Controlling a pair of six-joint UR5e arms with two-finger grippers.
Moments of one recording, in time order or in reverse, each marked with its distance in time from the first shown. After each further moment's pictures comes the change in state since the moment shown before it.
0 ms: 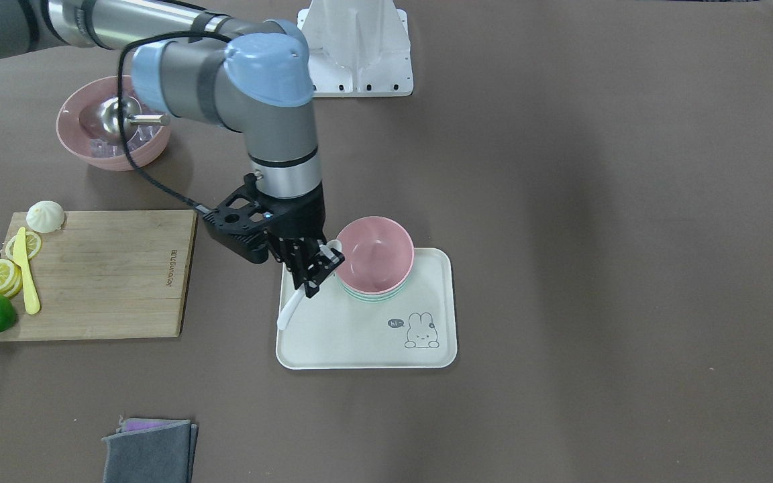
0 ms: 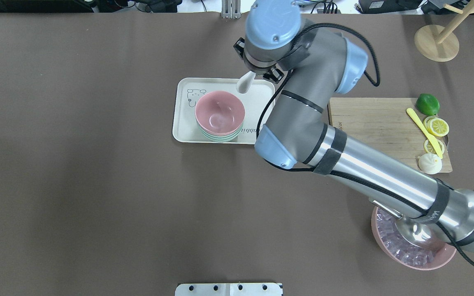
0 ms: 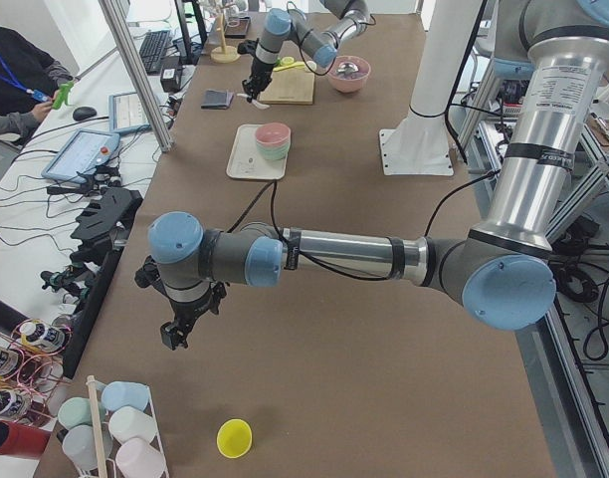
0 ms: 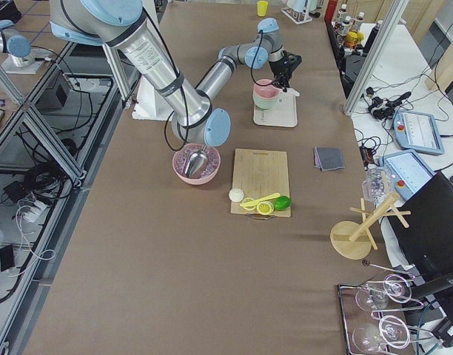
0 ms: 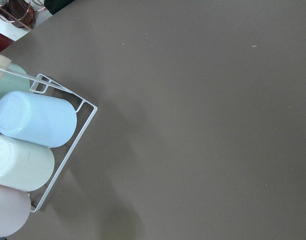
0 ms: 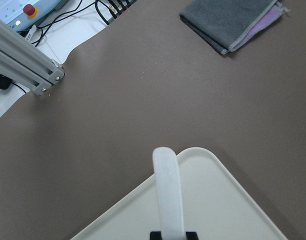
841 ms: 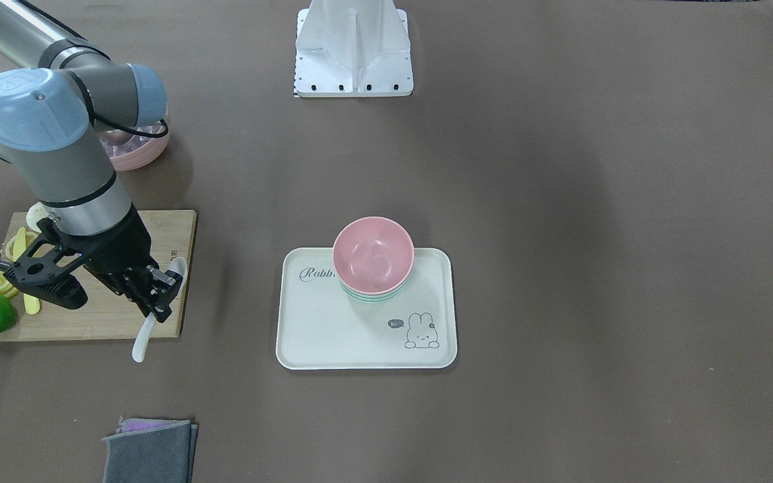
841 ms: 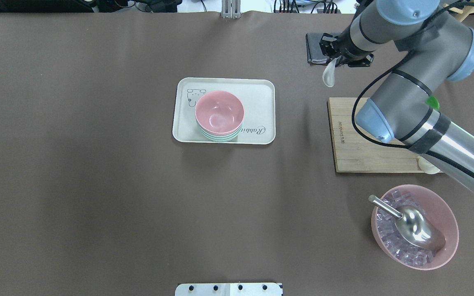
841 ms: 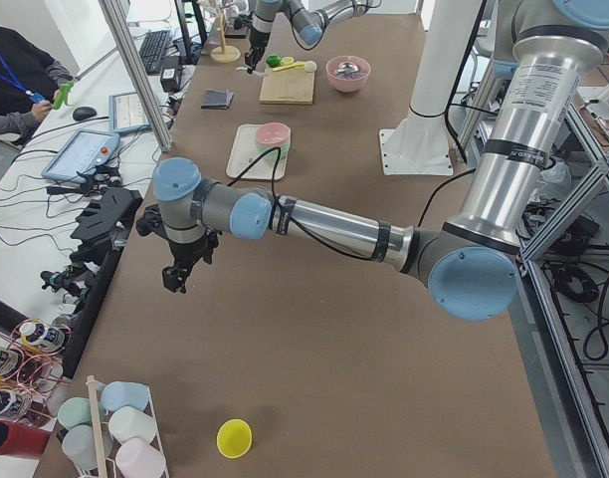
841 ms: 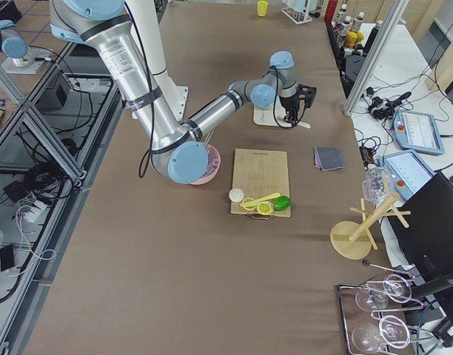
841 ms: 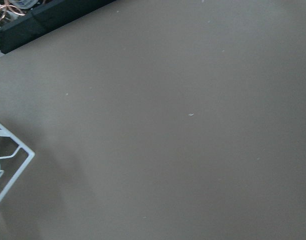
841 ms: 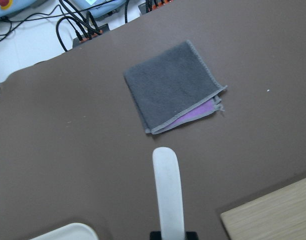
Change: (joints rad) left arm 0.096 -0.061 -0.064 0.007 0.003 -0.201; right arm 0.243 -0.318 0.177 0.139 0.261 -0.424
